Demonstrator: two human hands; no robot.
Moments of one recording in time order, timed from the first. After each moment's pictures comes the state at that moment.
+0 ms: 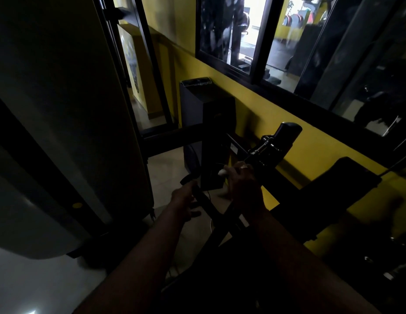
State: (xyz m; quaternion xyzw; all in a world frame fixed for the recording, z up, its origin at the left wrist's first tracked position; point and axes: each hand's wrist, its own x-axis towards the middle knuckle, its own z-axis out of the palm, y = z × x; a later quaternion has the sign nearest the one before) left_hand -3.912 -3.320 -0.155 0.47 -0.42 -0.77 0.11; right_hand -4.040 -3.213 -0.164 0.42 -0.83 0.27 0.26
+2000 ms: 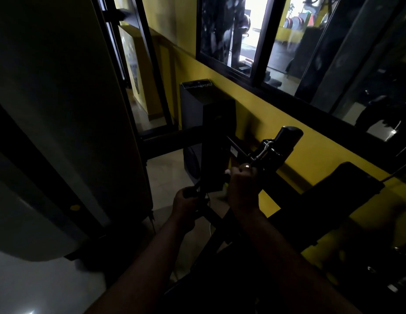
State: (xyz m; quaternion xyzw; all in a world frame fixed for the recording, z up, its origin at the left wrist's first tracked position) left_hand -3.919 -3.308 -0.171 0.42 -0.47 -0.75 0.20; right_hand -4.031 -3.228 -0.147 0.28 -0.92 0.20 0.17
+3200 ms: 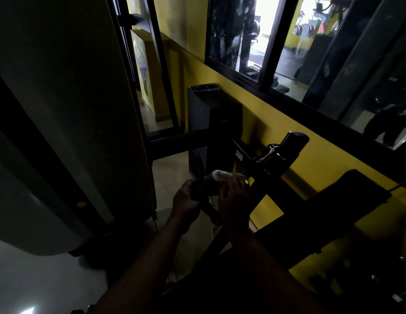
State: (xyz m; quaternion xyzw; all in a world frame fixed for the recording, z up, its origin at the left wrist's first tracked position) left_hand -3.902 -3.319 -0.167 0.35 -0.67 -0.60 0.24; right_hand -3.992 -3.229 -0.160 0.35 -0.77 0.45 0.28
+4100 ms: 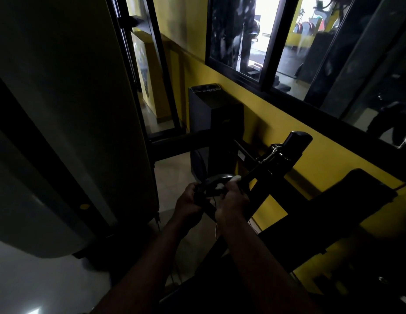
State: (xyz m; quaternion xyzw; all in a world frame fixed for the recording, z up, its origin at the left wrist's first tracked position) left_hand -3.903 -3.326 -0.178 0.34 -0.68 -0.62 0.19; right_hand -3.979 -3.265 -0.143 -0.19 -0.49 0.83 -0.17
